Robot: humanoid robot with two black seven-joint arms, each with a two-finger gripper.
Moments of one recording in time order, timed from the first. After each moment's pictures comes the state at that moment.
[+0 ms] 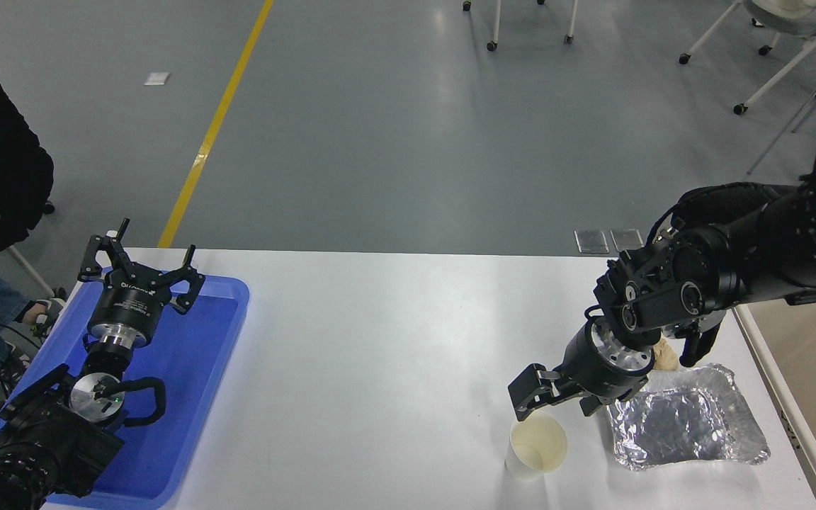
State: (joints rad) left arm -0.64 0.20 -0.89 -0.19 -0.21 -0.79 -0.33; right arm 1.77 -0.06 -1.29 1.42 -0.14 0.37 0.21
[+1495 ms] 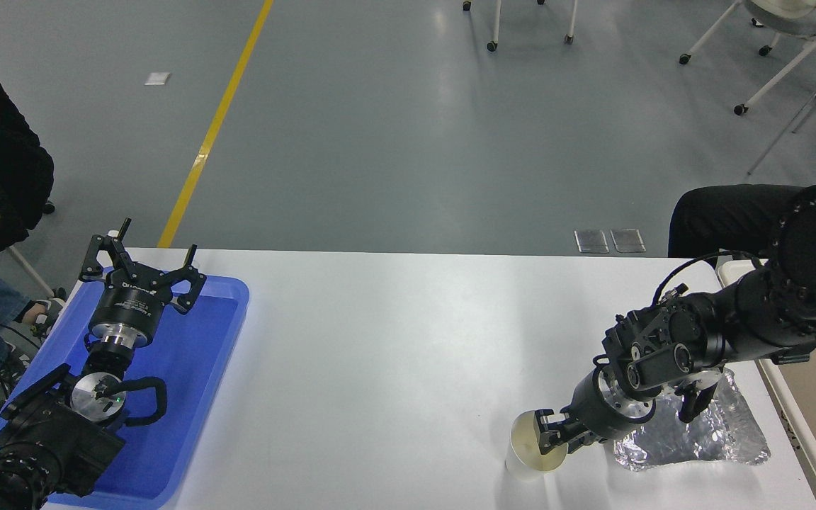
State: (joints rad) left arm -0.64 0.19 -0.89 -0.19 -0.21 -0.79 -0.33; right arm 1.55 -0.06 -1.30 1.31 -0.20 0.26 0.23
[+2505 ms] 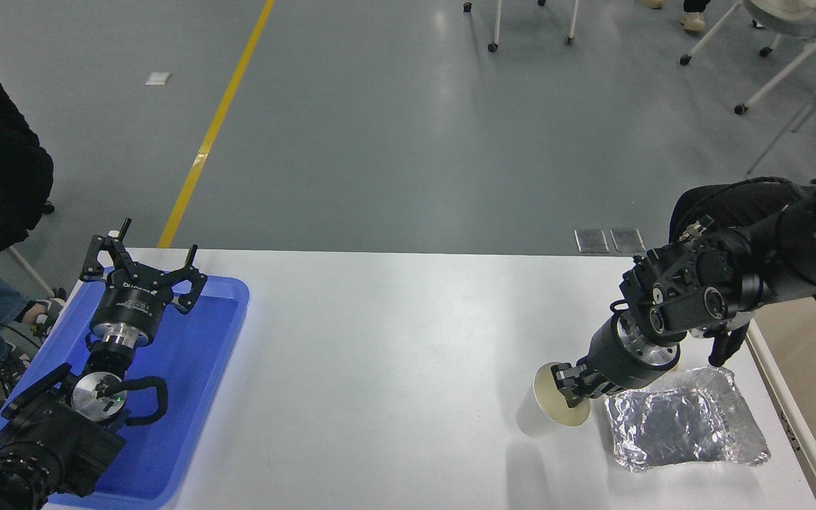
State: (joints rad) left arm -0.64 0.19 -0.89 -0.19 -0.21 -0.79 -0.32; right arm 1.91 -0.09 -1.37 1.46 -0.19 0.37 0.25
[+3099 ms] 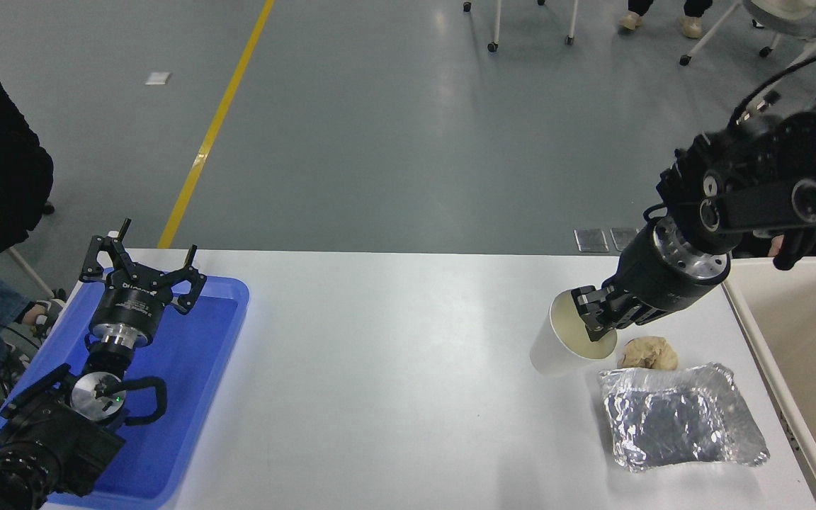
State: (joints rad) left arm -0.64 0.19 -0.89 -0.19 -0.21 -0.79 -0.32; right arm 2.38 -0.13 -1.45 1.63 -0.18 0.54 0.27
